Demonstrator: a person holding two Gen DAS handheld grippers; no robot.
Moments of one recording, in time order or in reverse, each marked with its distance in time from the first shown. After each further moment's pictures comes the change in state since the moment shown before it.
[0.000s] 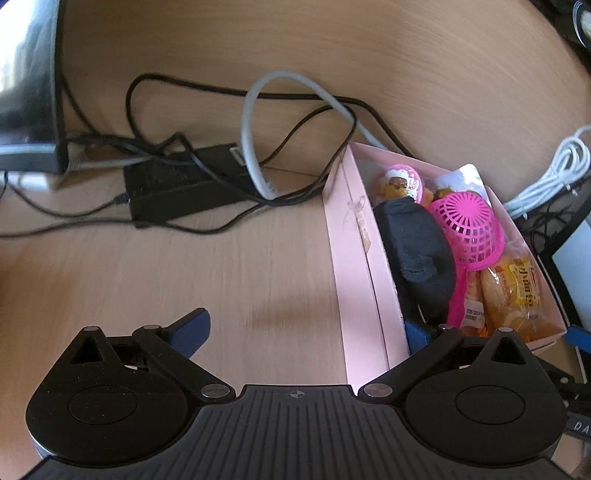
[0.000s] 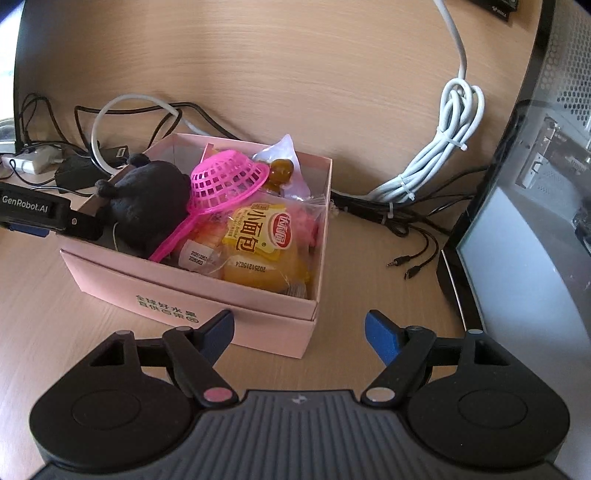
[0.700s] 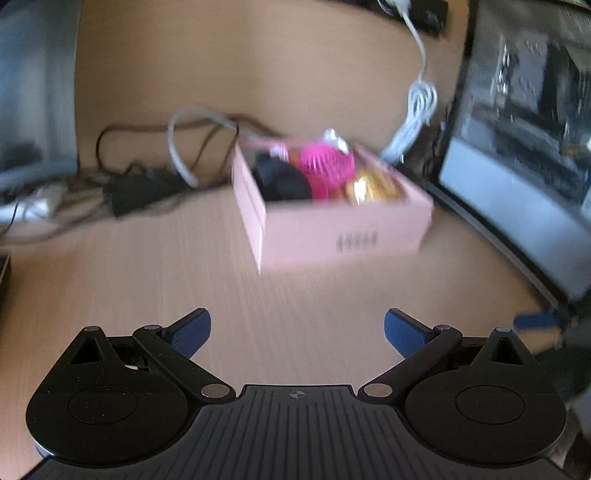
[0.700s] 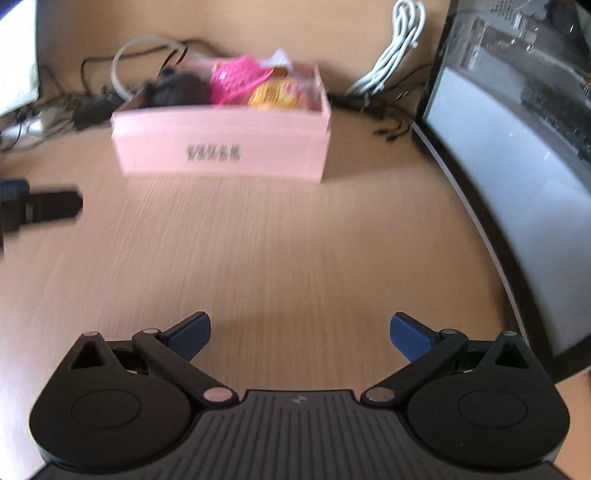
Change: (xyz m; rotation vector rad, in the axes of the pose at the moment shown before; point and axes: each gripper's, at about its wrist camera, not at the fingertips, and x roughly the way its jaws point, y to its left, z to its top) left arm -0.108 -0.041 -0.129 0.246 -0.138 -0.118; right arm -0.067 0.035 -0.109 0.140 0.130 -0.039
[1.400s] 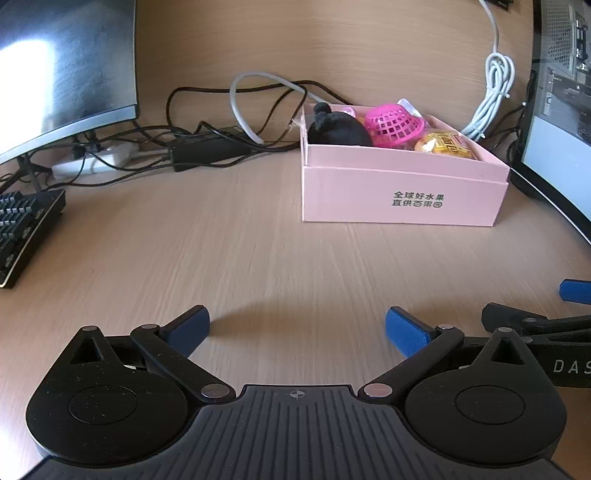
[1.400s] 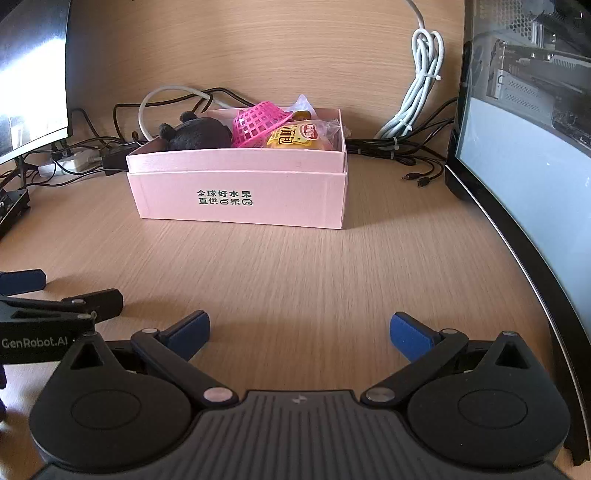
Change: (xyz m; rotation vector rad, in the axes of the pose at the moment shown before) left arm 0.034 -0.032 -0.030 -0.111 -0.011 0.319; right arm 0.026 -0.023 0.001 -0.022 -0.199 0.164
